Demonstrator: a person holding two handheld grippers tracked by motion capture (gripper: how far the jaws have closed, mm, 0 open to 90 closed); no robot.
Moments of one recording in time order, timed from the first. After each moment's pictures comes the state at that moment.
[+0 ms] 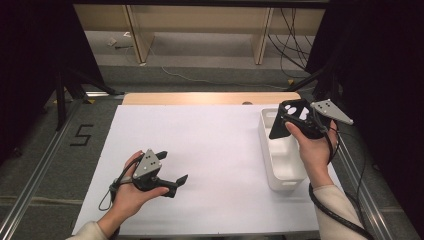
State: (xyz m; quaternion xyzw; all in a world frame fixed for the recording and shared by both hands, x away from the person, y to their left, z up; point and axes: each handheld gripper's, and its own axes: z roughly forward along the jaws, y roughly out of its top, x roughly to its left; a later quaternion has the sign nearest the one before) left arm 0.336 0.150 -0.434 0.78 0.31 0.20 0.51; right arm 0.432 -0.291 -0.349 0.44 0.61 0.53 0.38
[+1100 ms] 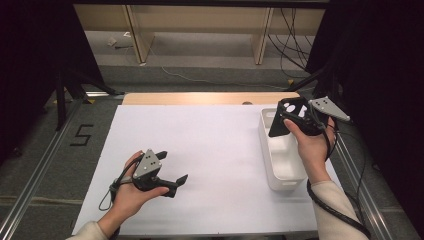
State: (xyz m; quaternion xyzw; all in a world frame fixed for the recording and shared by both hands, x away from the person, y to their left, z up) left arm 0.336 0.150 -0.434 0.78 0.31 0.20 0.51; right arm 0.443 -0.290 -0.352 0.45 0.61 0.53 0.38
